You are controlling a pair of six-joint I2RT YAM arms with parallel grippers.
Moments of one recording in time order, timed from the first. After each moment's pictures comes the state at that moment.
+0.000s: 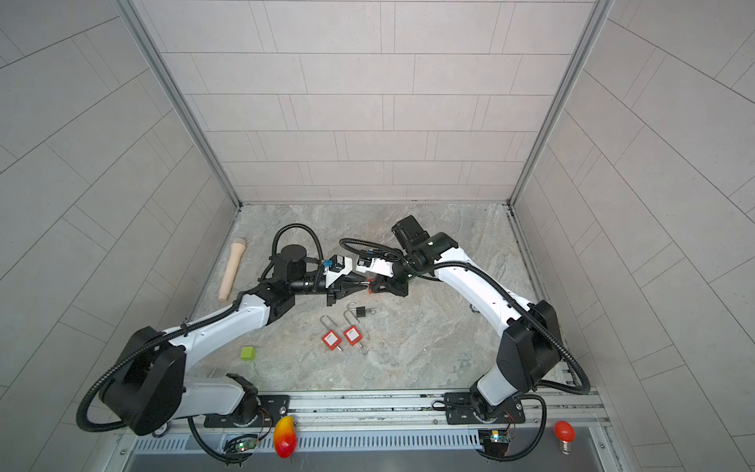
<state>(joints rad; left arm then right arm) -0.50 1.34 0.73 0.30 0.90 0.36 0.53 1.54 1.38 -0.93 -0.63 -0.77</state>
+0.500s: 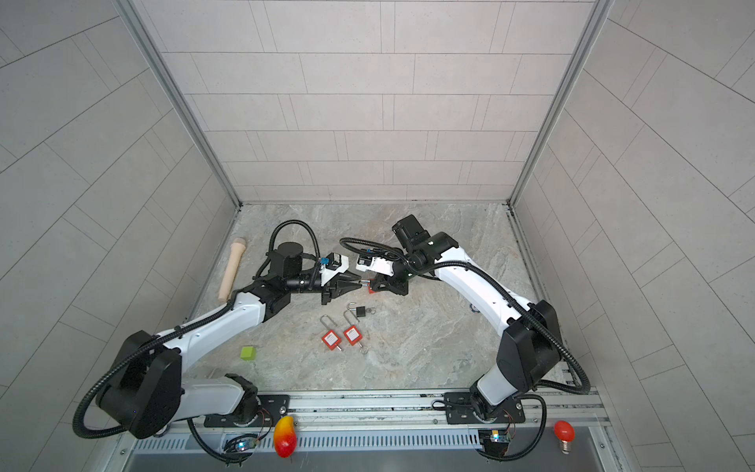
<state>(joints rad) -0.47 1.32 0.75 0.16 0.92 0.40 0.53 1.54 1.38 -0.92 -0.62 -0.77</state>
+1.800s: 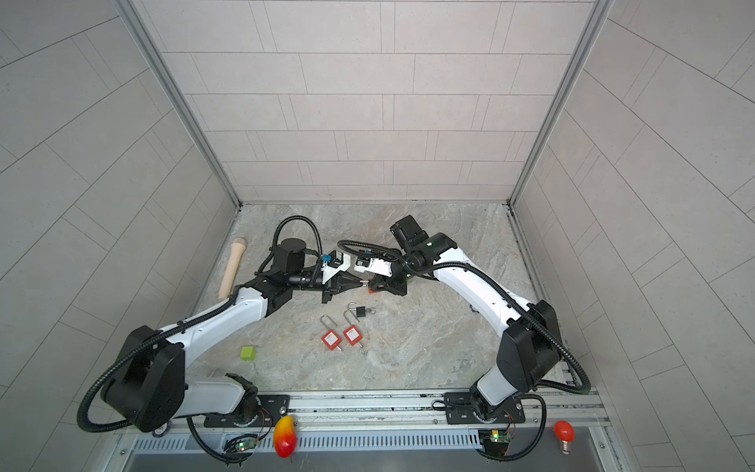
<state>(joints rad) -0.47 1.35 0.80 0.09 0.97 0.42 0.54 1.54 1.38 -0.90 -0.60 -0.78</state>
